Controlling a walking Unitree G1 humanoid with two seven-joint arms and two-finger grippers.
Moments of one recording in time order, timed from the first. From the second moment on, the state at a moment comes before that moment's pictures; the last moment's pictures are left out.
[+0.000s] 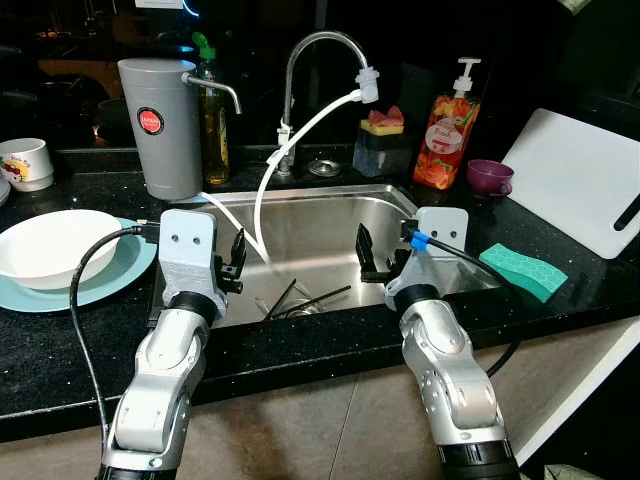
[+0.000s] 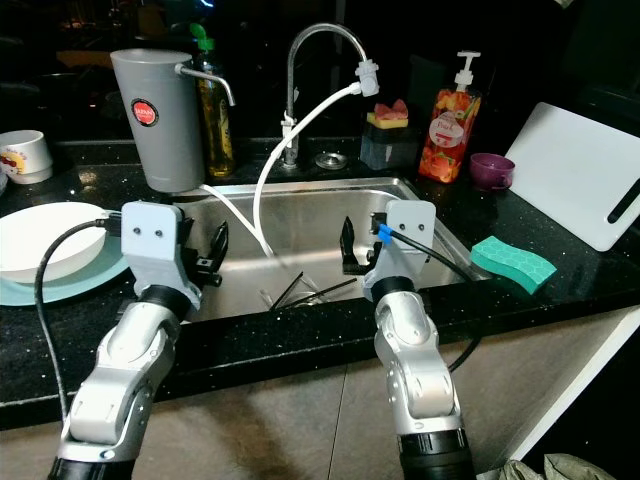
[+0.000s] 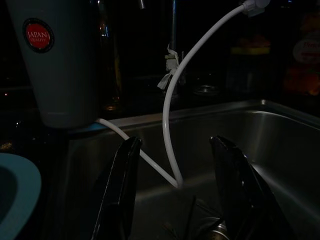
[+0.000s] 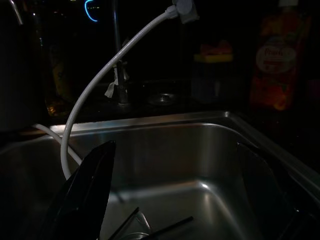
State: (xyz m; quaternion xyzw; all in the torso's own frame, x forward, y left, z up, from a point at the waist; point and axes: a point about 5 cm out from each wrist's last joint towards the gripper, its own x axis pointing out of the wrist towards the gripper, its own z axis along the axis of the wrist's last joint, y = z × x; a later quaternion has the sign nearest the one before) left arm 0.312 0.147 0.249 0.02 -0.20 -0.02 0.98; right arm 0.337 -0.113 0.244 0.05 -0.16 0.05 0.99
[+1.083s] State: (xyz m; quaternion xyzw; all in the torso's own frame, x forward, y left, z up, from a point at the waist) left arm 0.312 0.146 0.249 0.02 -0.20 -0.02 0.98; right arm 0.338 -0.114 0.245 0.05 -0.16 0.04 0.99
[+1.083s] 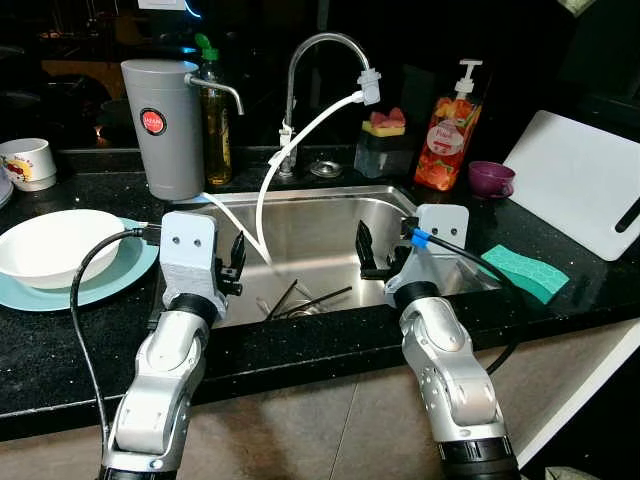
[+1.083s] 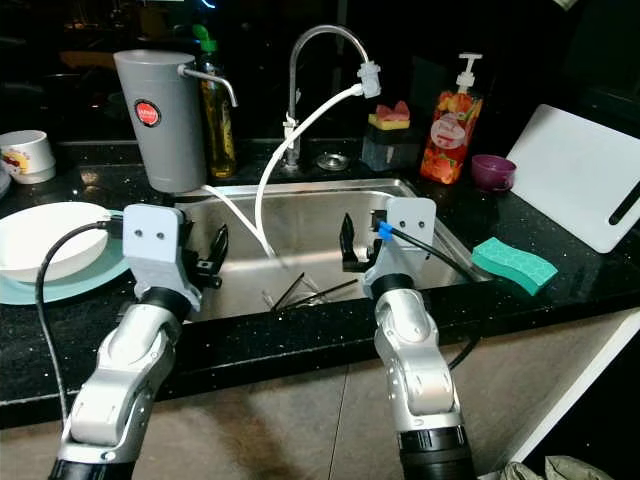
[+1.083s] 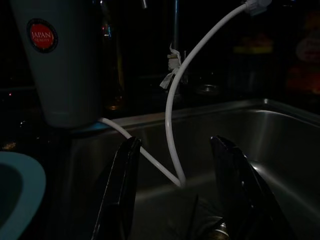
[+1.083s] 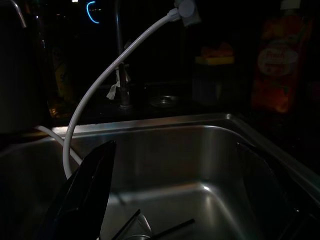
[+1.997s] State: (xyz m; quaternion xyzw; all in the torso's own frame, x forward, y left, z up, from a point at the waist) left arm 0.312 0.142 0.250 0.02 -0.21 -0.02 0.98; right arm 0.338 -0.112 0.245 0.05 -0.16 0.05 0.99
